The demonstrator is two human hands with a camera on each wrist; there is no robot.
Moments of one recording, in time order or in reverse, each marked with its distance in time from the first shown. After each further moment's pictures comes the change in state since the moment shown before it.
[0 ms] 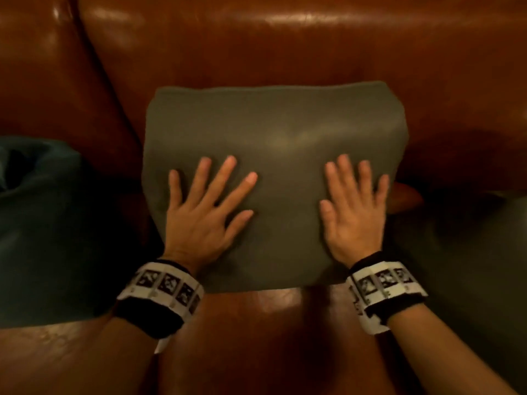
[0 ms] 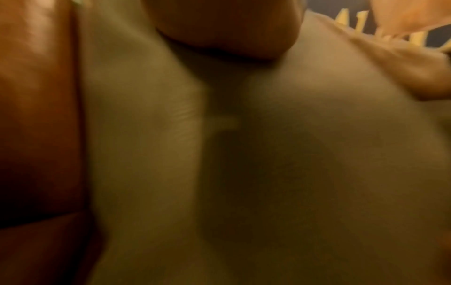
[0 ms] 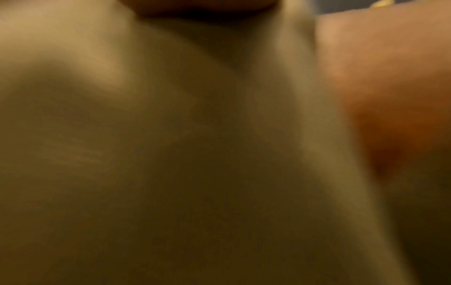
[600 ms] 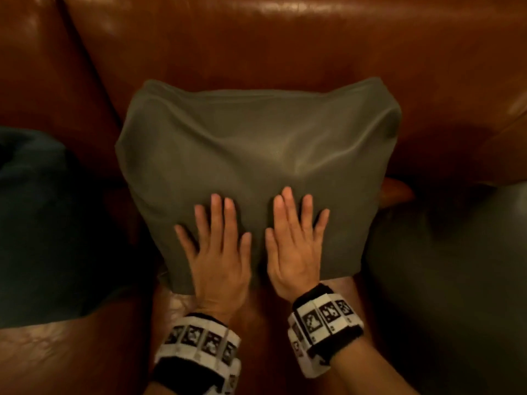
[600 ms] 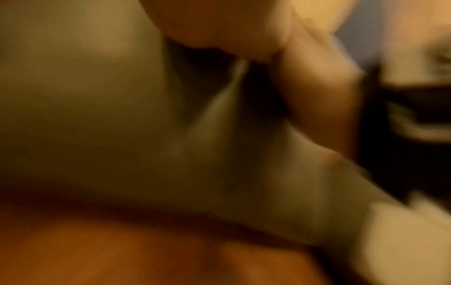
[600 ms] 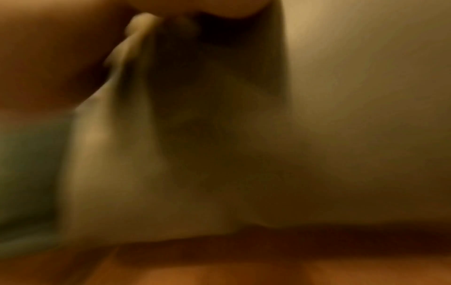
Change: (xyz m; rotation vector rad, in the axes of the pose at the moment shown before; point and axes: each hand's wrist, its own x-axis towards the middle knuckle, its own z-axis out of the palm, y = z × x) left_hand -0.050 0.080 0.016 -0.205 0.151 -0.302; right_hand -0.047 -0.091 0.019 0.177 0.078 0.014
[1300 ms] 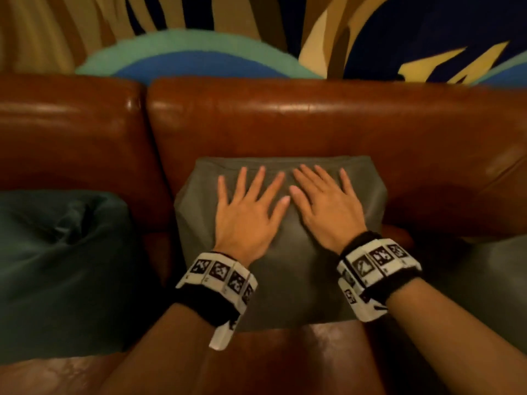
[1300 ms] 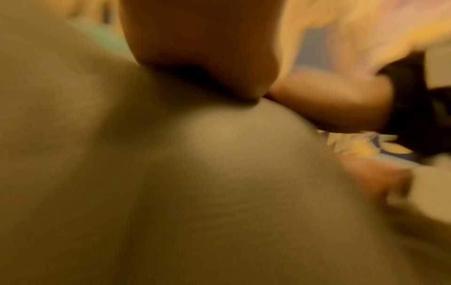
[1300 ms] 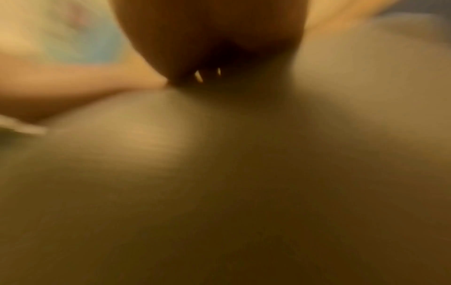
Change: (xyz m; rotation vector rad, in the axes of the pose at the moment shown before) left_hand 0.173 -0.004 -0.056 0.115 -0.485 0.012; right_hand 0.173 0.028 -0.064 -0.182 -0.508 0.067
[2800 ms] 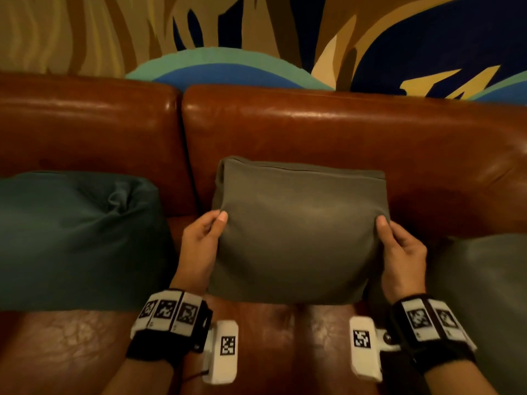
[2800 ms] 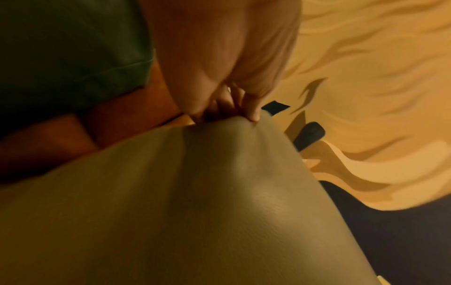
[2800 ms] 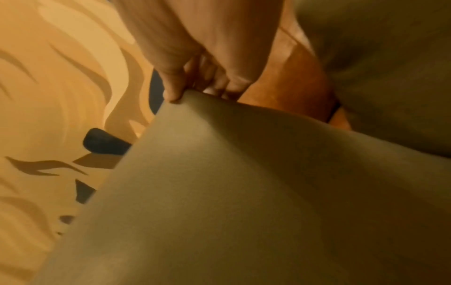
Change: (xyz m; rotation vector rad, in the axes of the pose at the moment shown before) left_hand -0.101 -0.042 -0.027 -1.293 0.205 -0.662; right_hand -0.113 0.048 -0.015 1.343 0.375 0.696
